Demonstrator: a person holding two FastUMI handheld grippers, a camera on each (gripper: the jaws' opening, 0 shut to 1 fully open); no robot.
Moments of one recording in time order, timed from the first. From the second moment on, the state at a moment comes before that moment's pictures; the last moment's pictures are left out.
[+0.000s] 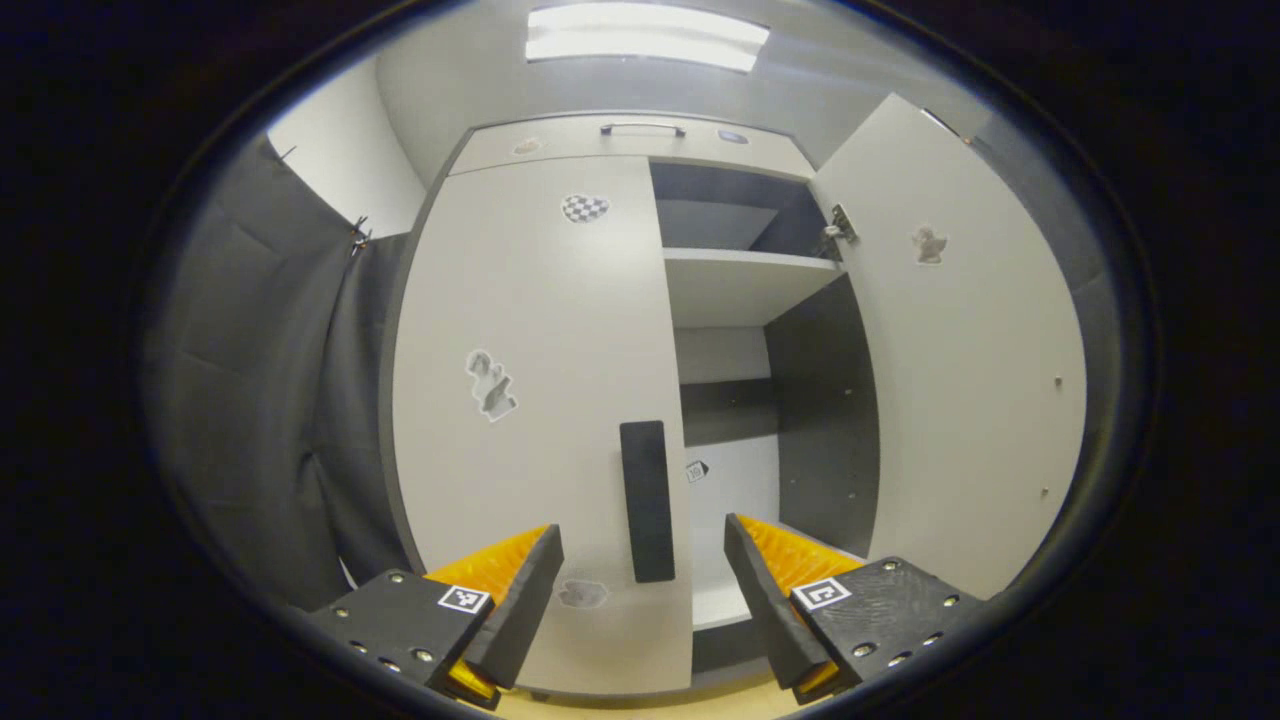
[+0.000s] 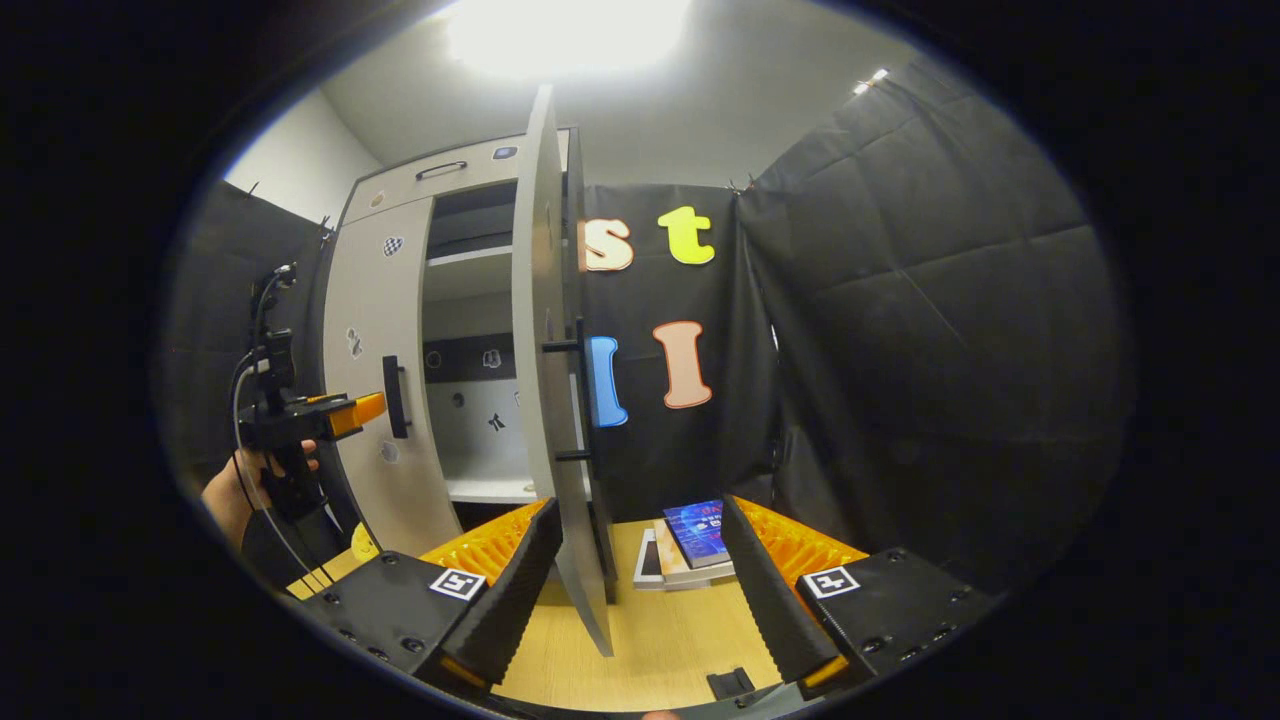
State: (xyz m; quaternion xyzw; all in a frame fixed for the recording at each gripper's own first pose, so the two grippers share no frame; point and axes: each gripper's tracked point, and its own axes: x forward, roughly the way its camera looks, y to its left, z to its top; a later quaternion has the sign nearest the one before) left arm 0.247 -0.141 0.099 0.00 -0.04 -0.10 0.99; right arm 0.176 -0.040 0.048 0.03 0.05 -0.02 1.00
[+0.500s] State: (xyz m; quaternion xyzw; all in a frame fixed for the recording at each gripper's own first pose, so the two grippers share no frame) left arm 0.312 -0.142 0.083 -0.04 0.00 -0.06 1.00; right arm 0.166 -0.054 0.038 0.04 0.07 -0.05 1.00
